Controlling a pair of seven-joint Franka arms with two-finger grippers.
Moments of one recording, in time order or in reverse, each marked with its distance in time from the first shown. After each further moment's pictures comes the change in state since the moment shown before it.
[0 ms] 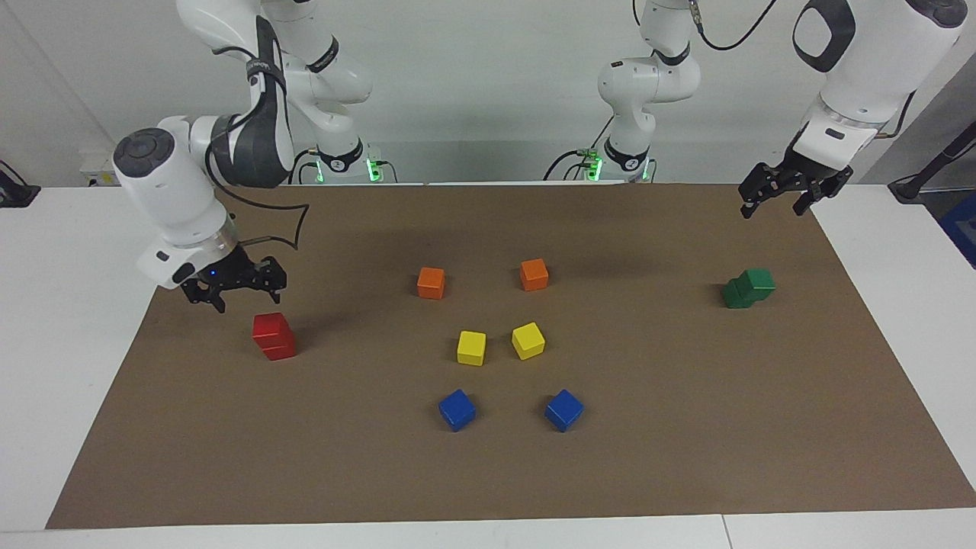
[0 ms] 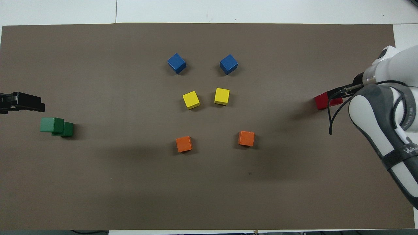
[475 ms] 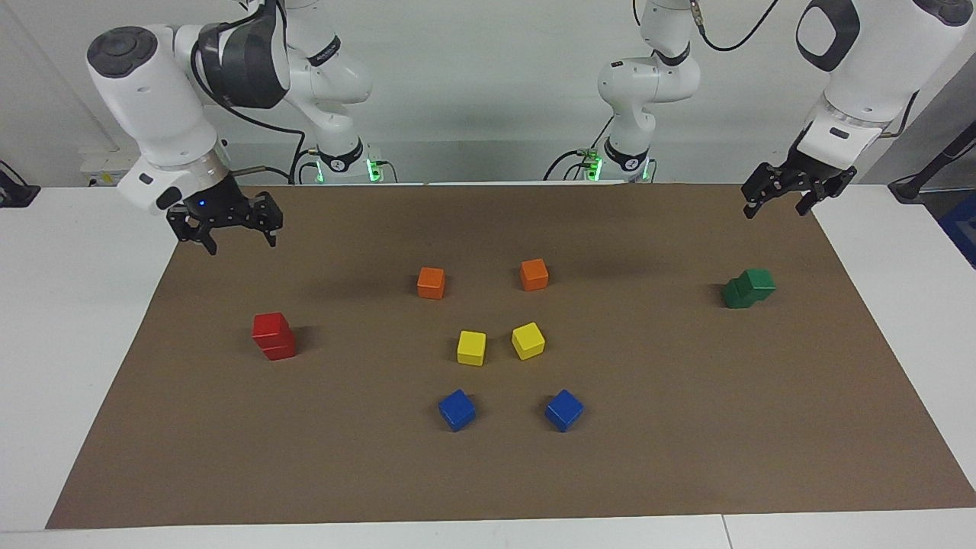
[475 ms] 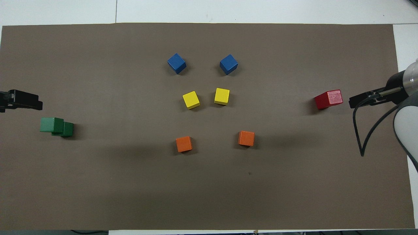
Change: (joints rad) left arm 0.000 0.005 0.005 0.008 0.000 -0.003 0.000; right arm 0.013 -0.139 0.018 0.072 0.002 -0.247 0.041
